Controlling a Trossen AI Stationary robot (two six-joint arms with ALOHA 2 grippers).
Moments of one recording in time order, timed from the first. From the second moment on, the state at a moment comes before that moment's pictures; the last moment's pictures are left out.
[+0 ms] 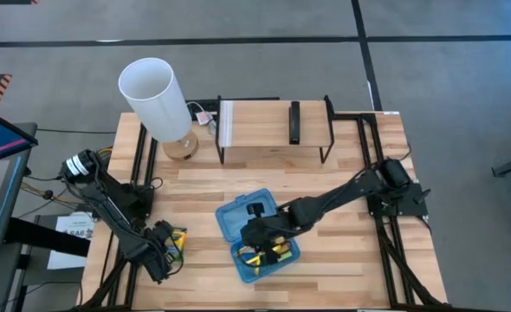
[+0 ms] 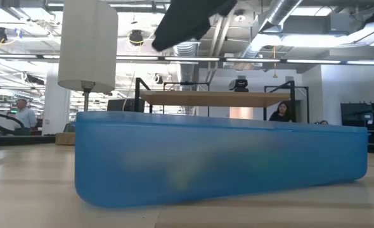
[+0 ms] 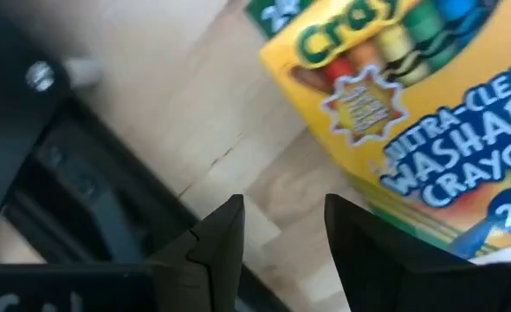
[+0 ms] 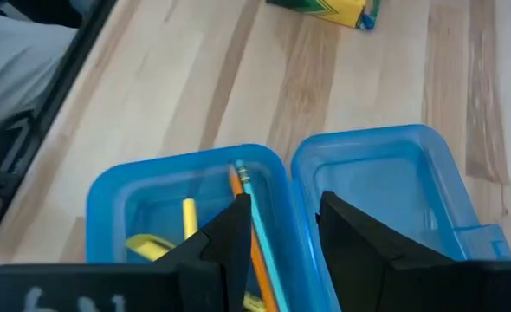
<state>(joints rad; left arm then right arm) -0.96 1.54 0.81 -1.04 0.07 -1.76 0.35 1.96 1.58 -0.47 0.09 0.05</state>
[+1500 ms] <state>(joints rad) -0.81 1.62 0.82 -0.69 -0.33 -1.28 0.24 2.26 1.75 -0.15 -0.02 -0.01</state>
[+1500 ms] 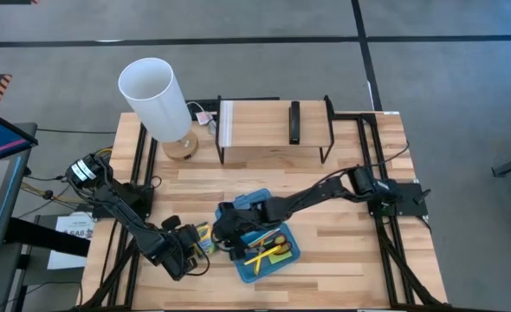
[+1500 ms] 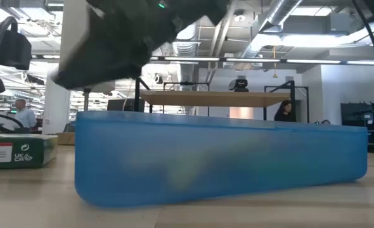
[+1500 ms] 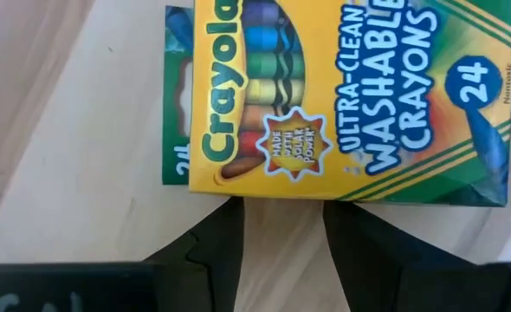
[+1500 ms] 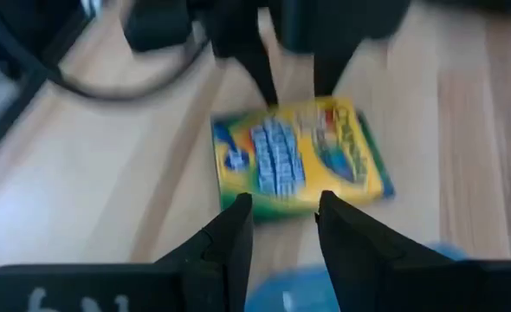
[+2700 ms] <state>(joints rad) -0.81 1.62 0.82 -0.69 -0.35 -1.28 0.16 2.30 1.79 -0.45 0.03 0.00</state>
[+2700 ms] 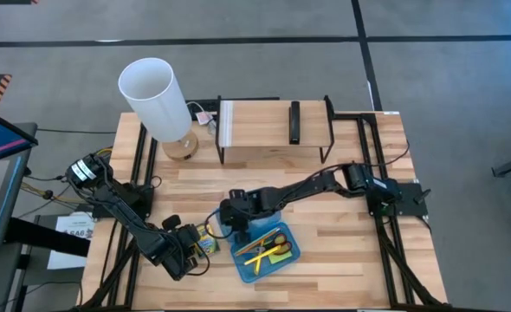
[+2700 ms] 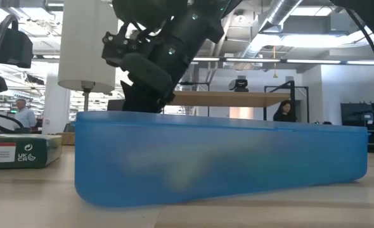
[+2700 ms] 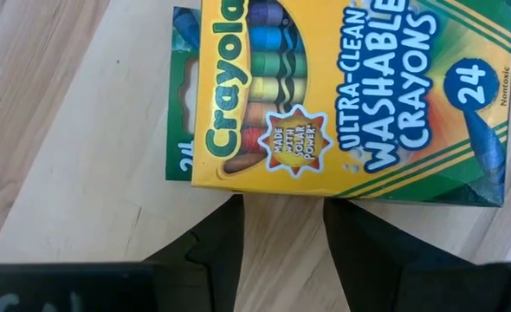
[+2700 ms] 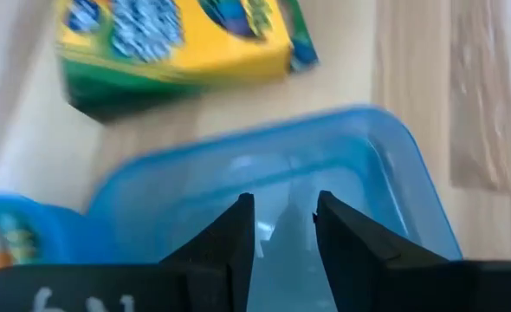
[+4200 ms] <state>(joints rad) -0.81 1.62 0.82 -0.70 -0.37 -1.27 0.21 2.31 1.83 -0.63 0.06 0.03</state>
